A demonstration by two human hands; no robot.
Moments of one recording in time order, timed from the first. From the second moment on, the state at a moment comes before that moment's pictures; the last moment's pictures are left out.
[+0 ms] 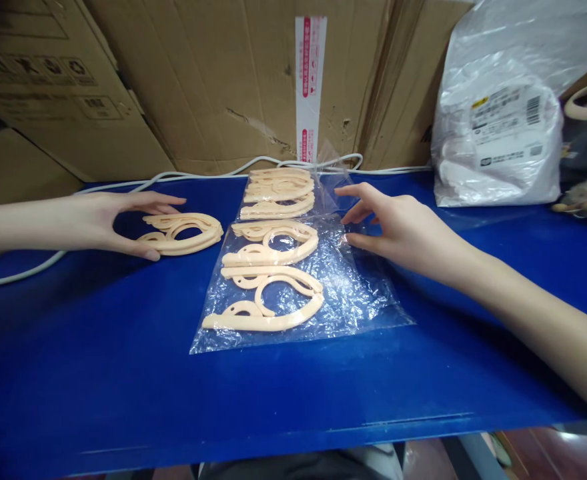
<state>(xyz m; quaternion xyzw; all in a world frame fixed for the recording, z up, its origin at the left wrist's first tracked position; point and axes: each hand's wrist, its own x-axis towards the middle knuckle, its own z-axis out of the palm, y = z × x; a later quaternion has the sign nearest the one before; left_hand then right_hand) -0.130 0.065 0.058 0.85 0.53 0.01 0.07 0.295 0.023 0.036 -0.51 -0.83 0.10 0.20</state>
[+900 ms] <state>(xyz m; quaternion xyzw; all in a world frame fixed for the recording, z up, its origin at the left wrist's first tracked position) -0.027 -0.011 0.040 0.93 0.29 0.24 -0.06 0.249 -0.019 0.048 -0.40 -0.66 0.52 0.37</state>
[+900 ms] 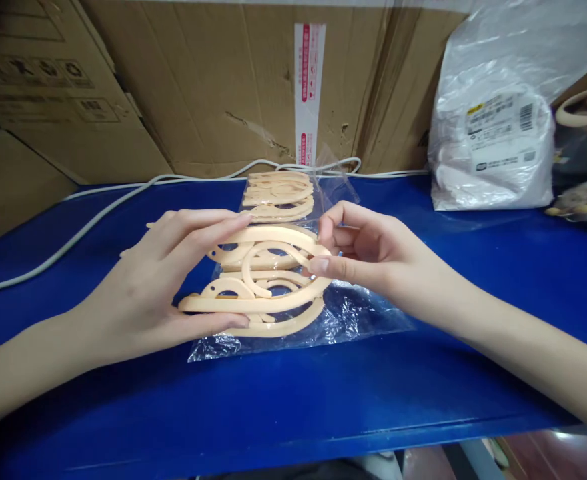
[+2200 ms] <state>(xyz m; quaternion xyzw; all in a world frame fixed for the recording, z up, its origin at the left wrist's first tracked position) -0.029 0.000 0.034 0.91 0.24 0.24 -0.22 0.248 -0.013 0.044 -0.39 -0.60 0.60 0.37</state>
